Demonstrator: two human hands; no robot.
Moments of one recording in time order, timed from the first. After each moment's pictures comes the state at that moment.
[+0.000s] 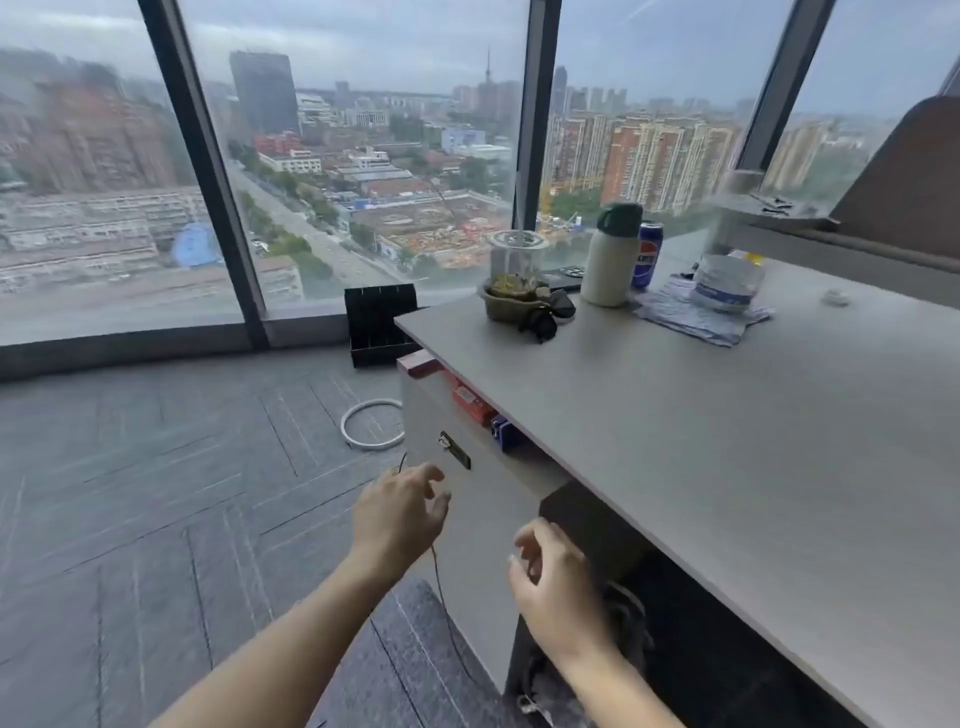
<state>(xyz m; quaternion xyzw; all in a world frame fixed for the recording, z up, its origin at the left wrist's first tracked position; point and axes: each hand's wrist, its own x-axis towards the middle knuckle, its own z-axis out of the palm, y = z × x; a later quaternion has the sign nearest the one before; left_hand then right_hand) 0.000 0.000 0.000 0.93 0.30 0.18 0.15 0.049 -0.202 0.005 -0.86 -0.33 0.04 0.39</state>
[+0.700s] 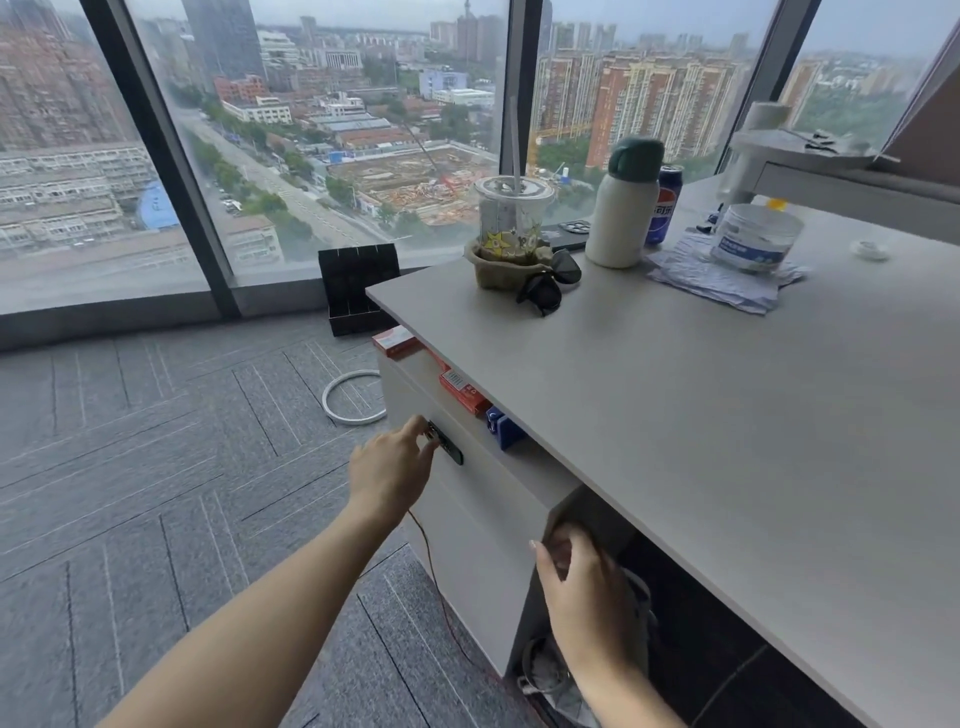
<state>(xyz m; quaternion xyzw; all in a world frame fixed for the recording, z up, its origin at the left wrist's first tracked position) 0.078 0.071 -0.048 0.93 0.30 0.17 0.13 0.087 -0.190 -0.031 -0.92 -0.20 -0.02 0.35</state>
